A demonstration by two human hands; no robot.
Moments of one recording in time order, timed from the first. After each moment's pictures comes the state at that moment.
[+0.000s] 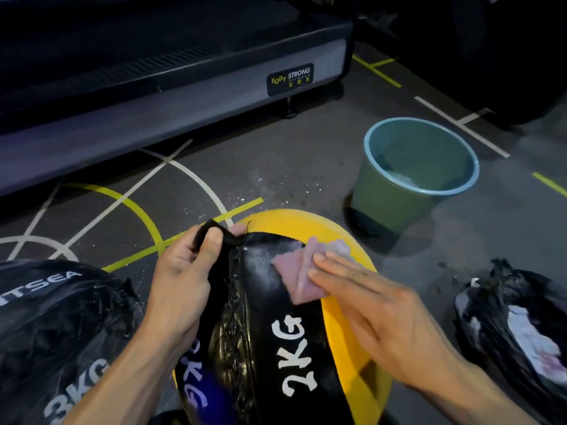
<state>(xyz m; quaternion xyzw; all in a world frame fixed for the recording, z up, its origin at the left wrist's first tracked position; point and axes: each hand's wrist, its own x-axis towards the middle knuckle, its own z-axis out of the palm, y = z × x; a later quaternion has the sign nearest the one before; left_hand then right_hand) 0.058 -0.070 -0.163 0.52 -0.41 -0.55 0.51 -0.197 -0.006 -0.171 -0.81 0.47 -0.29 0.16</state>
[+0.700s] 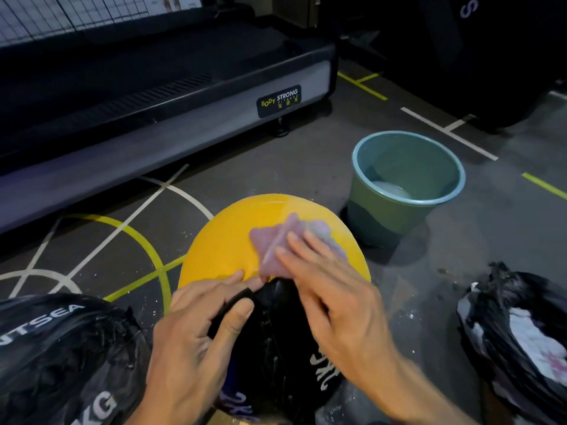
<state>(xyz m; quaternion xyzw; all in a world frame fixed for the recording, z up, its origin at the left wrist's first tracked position) 0.065 -0.030 -0.145 0.54 -0.70 -0.28 0.38 -0.140 -0.030 -0.160 -0.72 0.51 -0.45 0.10</state>
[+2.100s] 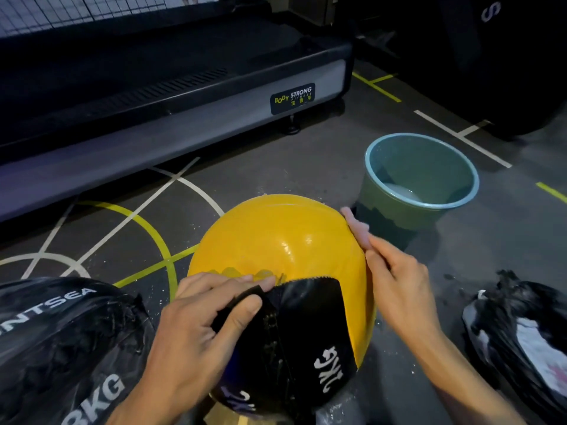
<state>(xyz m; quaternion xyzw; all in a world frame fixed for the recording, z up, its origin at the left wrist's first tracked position) 0.079 -0.031 -0.151 0.51 -0.73 -0.28 0.35 -0.195 -0.046 -0.165 -0.52 0.73 -0.38 0.22</state>
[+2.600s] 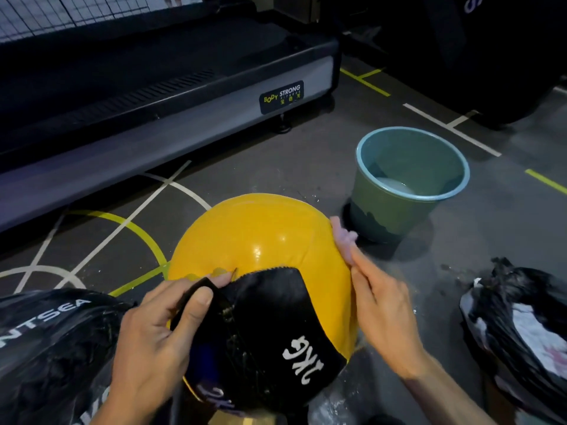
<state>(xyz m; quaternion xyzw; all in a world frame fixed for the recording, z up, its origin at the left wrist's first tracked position) 0.108 -0.036 -0.156 0.54 -0.65 -0.33 0.41 -0.180 -0.025 -0.201 -0.54 0.72 -0.39 0.21</state>
